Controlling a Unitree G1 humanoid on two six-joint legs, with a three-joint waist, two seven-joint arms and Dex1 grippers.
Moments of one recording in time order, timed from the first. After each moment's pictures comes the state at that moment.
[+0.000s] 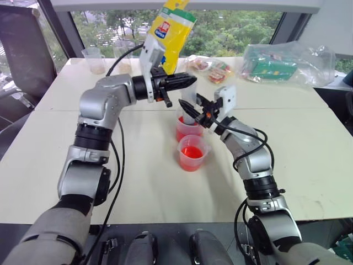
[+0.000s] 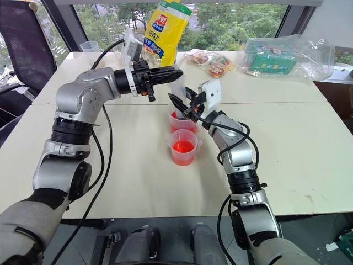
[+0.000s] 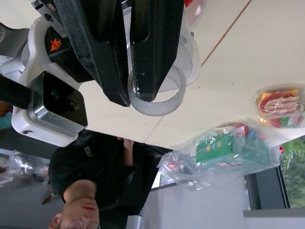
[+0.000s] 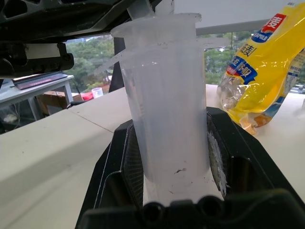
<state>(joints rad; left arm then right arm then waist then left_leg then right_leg) -1.12 0.36 -0.02 0.36 -0.48 0.63 -1.00 -0.66 -0.19 0.03 0.12 0.24 0.22 0.58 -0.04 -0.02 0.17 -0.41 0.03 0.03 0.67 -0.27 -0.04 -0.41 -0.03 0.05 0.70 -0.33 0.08</state>
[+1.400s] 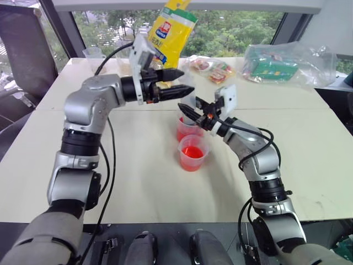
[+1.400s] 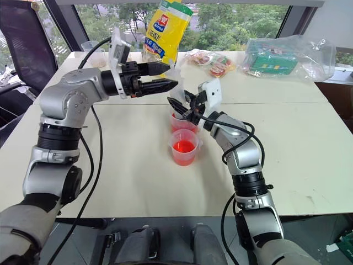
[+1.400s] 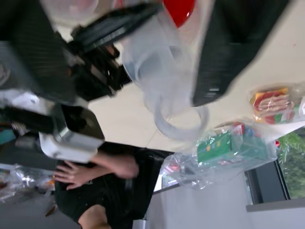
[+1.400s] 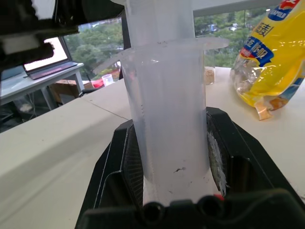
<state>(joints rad) -1.03 0.47 -0.01 0.19 -0.49 0.66 -1.04 -0.66 -0.23 0.02 -0.02 0.31 0.41 0.58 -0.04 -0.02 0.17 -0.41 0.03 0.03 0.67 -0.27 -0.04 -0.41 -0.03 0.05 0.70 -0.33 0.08</state>
